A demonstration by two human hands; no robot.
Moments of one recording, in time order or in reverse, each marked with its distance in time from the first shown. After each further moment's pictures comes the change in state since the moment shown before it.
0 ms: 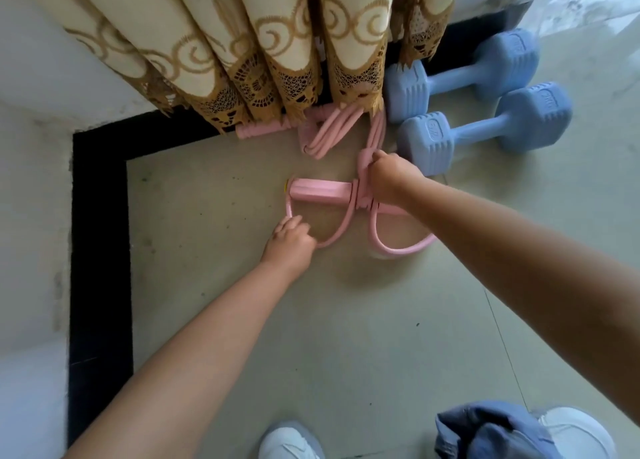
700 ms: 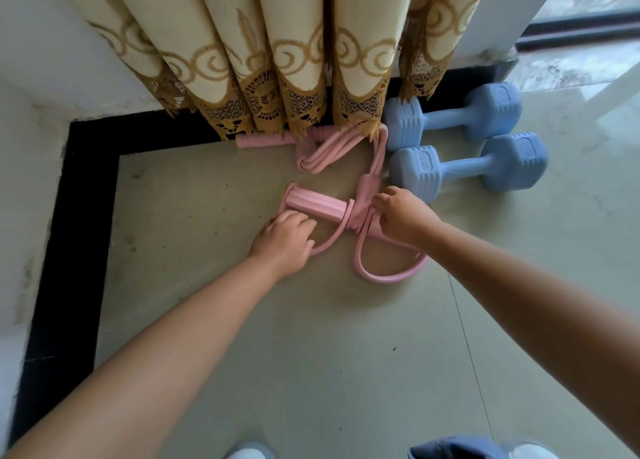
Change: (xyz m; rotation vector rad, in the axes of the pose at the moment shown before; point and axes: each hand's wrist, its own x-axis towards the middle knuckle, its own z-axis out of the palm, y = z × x) left_hand -0.004 0.006 -0.031 -0.120 0.212 0.030; right_hand -0.029 0.027 0.003 -0.063 0.071 -0.136
